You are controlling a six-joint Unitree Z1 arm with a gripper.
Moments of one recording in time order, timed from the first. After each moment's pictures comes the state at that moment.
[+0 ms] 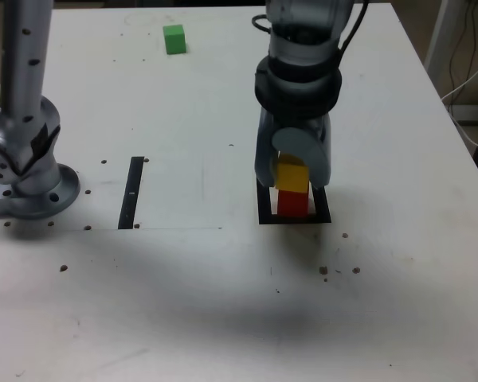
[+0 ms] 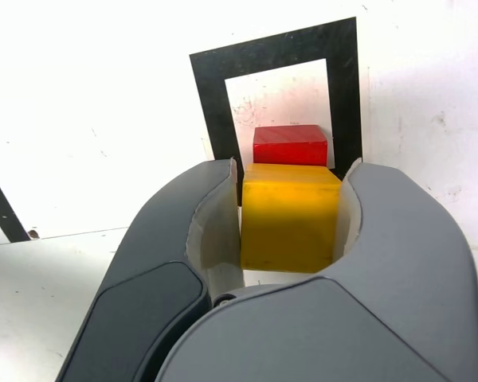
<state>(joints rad) -0.23 1.98 -1.56 1.21 0.16 -0.10</state>
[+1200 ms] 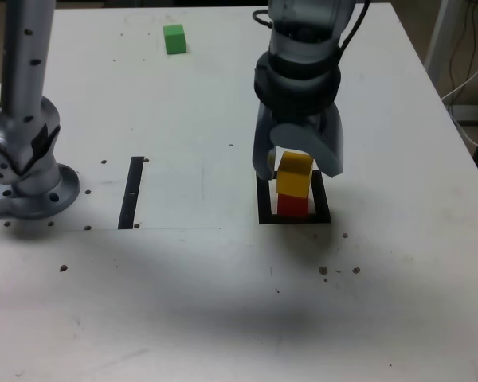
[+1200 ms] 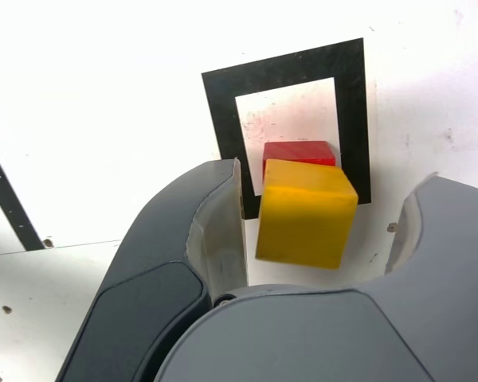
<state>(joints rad) -0.23 1.98 -1.57 1.25 0.19 -0.09</state>
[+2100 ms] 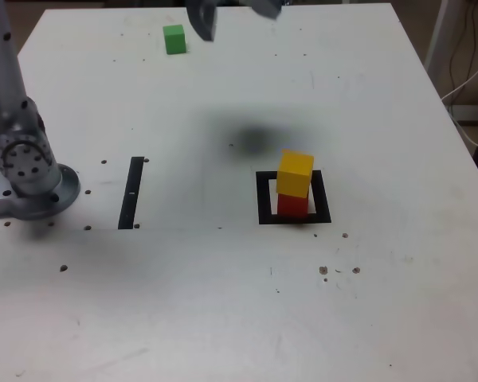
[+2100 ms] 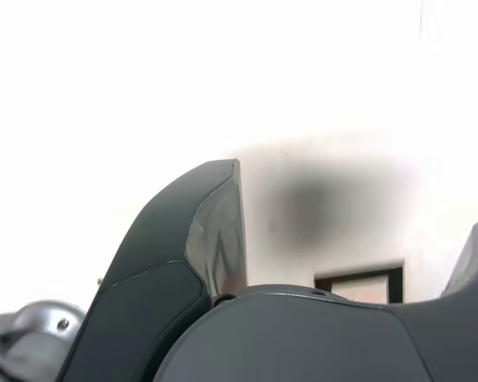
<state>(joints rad) 0.45 1.66 -1.47 1.20 0.25 0.55</state>
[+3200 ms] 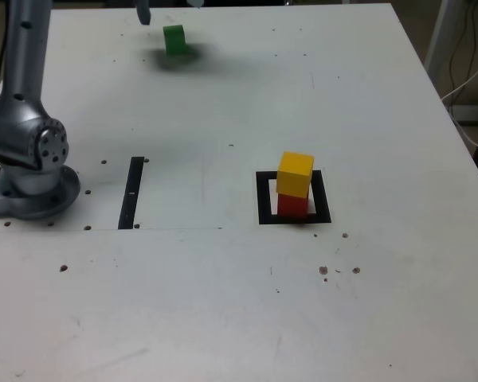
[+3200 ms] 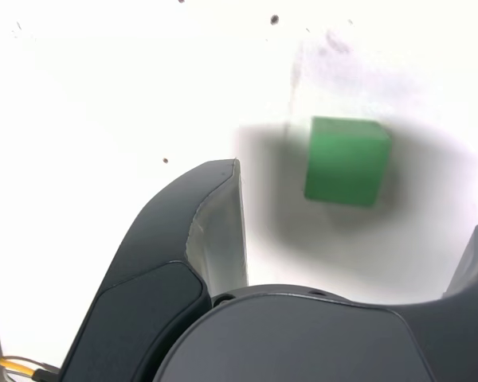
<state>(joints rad) 1.10 2.14 -1.86 1.30 0.29 0.84</state>
